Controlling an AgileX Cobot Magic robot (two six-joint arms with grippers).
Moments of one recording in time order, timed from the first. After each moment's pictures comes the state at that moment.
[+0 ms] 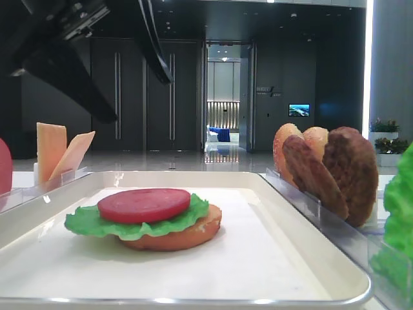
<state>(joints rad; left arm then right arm) -0.52 1.58 -1.00 -0.61 0.67 -0.02 -0.03 -0.01 -0.51 0.02 1.13 -0.02</state>
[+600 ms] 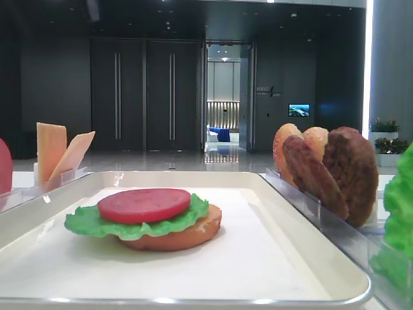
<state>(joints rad) -0.52 1.53 -1.33 0.08 1.05 -0.48 -0.03 -0.01 -0.51 0.02 1.13 -0.02</state>
